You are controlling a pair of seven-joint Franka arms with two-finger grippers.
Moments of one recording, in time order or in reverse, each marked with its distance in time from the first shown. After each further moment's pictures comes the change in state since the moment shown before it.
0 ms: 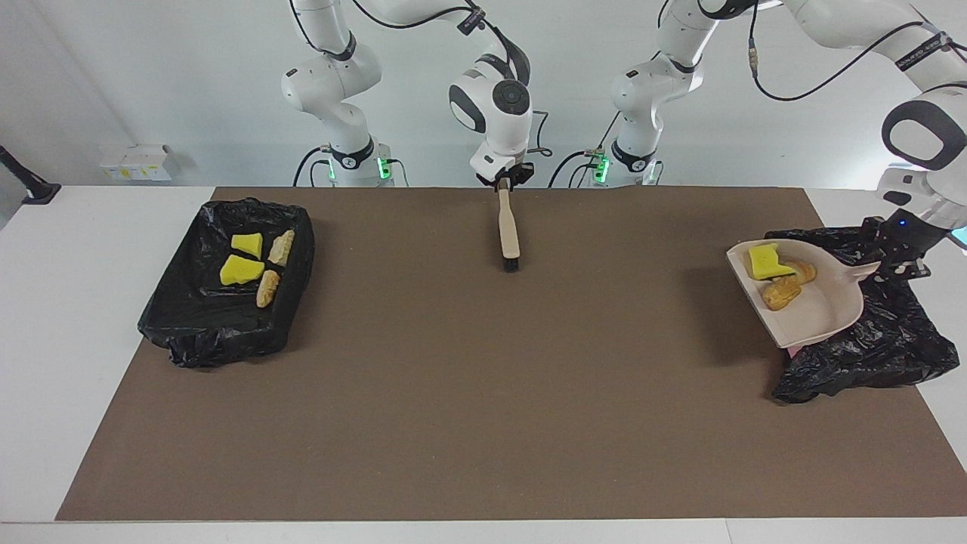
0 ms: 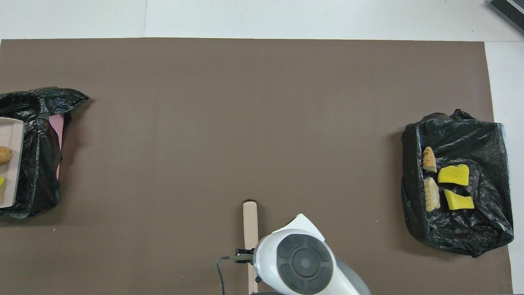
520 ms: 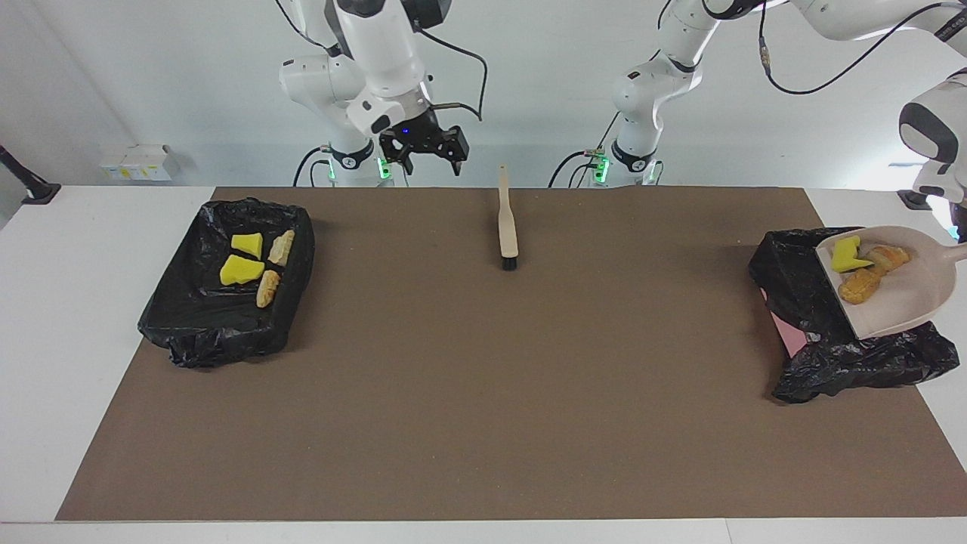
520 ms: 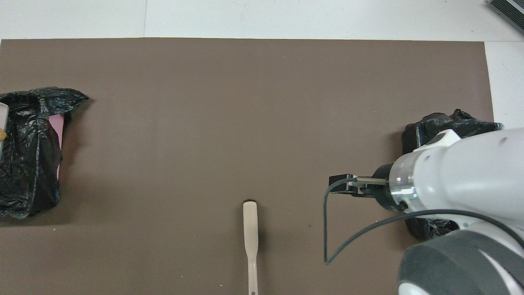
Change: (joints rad) left arm -0.123 -0.010 -0.014 0.007 0.484 0.051 -0.386; right arm -0.424 -0.039 -0.020 0.280 -0.089 -0.226 -0.364
